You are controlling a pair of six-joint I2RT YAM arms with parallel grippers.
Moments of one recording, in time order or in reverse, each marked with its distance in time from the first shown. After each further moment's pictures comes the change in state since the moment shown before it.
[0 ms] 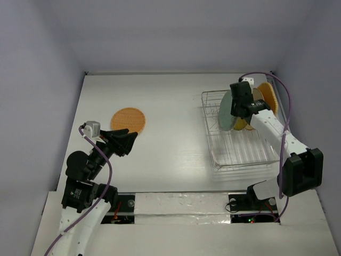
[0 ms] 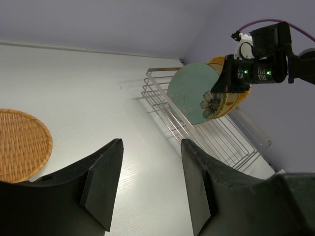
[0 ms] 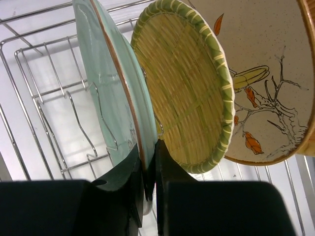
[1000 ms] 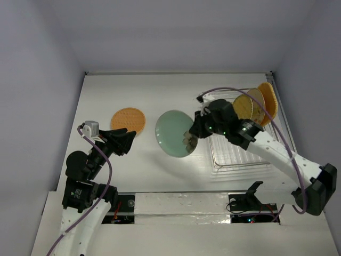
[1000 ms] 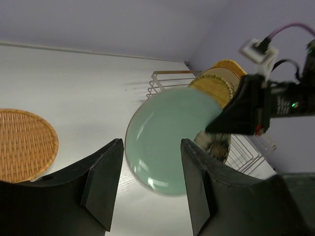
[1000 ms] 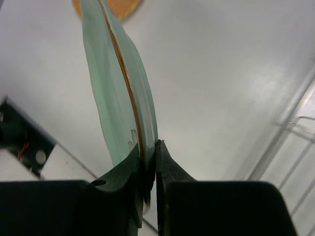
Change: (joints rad) left arm 0.032 0.000 0.000 0.000 0.004 0.000; right arm 0.436 -0.225 -0.072 0.106 -0.531 0.051
